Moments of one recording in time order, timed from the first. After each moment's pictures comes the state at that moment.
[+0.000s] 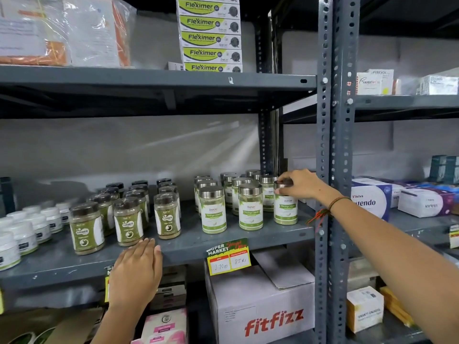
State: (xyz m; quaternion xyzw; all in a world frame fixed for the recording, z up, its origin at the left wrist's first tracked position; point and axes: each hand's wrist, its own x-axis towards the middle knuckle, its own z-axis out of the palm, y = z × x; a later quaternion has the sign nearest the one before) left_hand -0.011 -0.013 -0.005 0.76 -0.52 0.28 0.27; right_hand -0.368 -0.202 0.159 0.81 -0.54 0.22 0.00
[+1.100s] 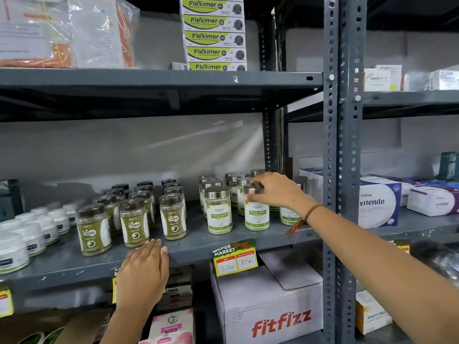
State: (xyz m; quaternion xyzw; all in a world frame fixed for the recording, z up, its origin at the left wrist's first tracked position) left_hand -0.009 -0.014 -0.005 0.76 -0.52 0.28 0.26; right_hand -0.294 -0.181 0.148 0.86 -0.44 0.24 0.08
